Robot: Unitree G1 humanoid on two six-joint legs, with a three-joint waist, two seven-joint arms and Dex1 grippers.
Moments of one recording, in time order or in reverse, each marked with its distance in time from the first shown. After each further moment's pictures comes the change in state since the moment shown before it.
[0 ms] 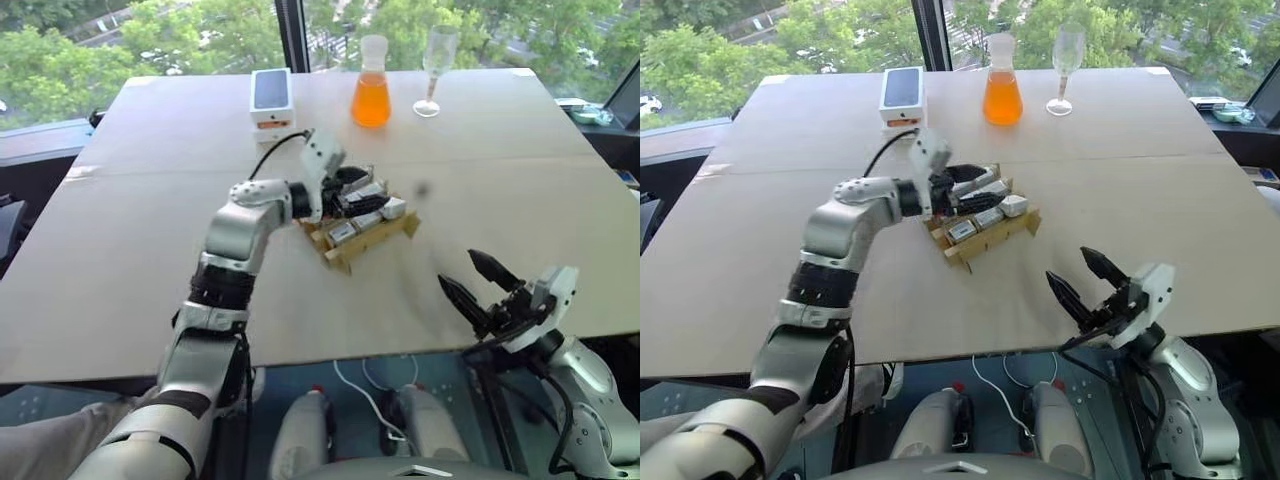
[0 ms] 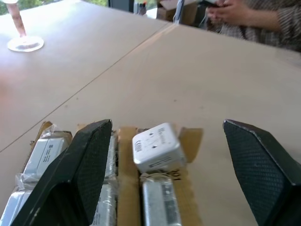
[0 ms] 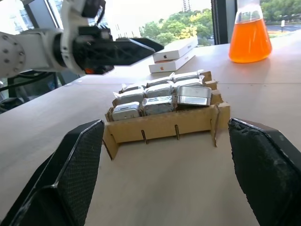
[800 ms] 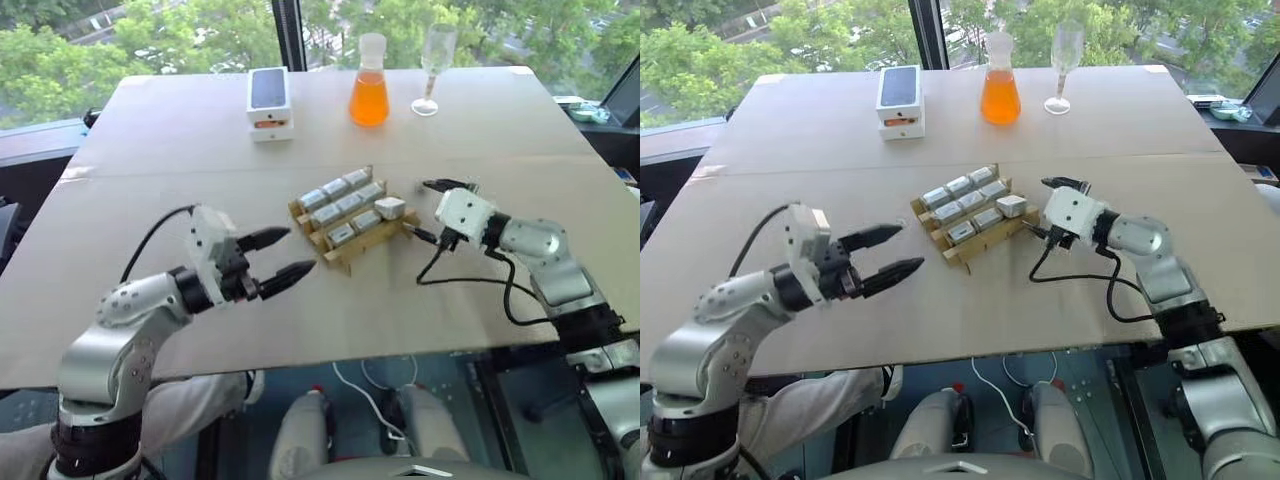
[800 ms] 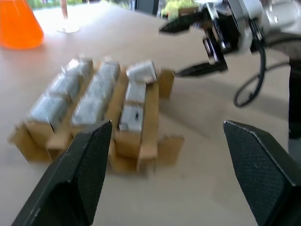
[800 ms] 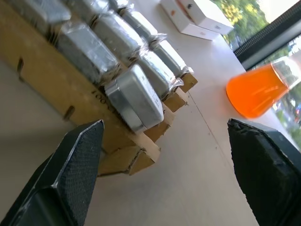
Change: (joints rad) left arm 0.761 0.224 0.296 -0.575 -0.243 -0.042 0.082; right arm -0.832 -0.248 0.347 0.760 -0.720 -0.424 0.062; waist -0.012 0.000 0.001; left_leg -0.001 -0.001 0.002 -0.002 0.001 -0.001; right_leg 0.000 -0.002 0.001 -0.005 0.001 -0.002
